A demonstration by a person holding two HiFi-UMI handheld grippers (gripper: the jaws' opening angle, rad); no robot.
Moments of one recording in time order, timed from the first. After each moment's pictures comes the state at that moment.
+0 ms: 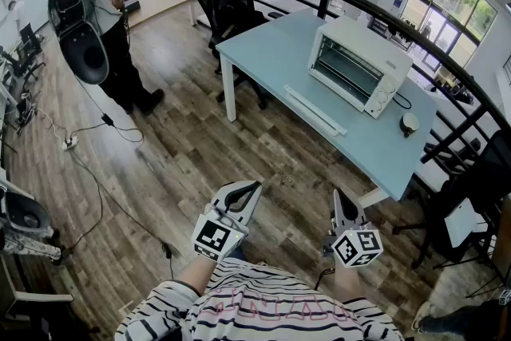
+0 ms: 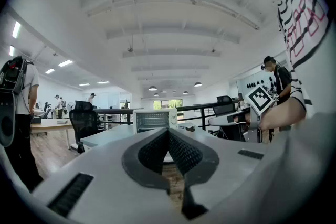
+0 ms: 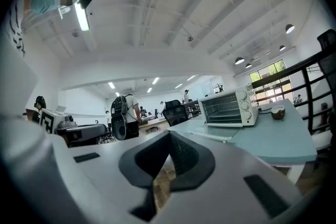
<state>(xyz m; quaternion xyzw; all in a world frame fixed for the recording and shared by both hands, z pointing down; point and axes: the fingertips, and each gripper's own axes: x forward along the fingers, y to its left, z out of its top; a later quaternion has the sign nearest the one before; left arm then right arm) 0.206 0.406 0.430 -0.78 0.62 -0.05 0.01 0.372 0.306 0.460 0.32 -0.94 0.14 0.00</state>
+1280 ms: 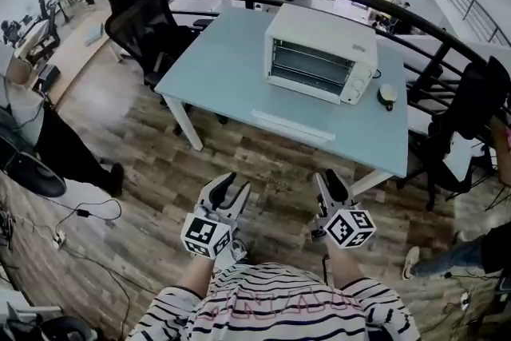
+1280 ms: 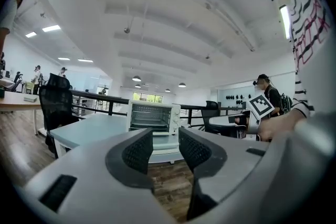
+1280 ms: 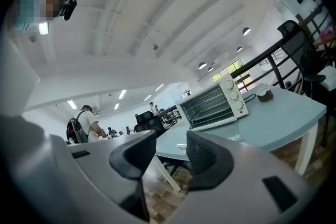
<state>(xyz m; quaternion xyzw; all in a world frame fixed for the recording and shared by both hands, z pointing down) 0.054 0.227 0.458 -0.86 0.51 -0.02 -0.07 0.251 0.175 0.475 0.47 -0.85 0.23 -0.08</state>
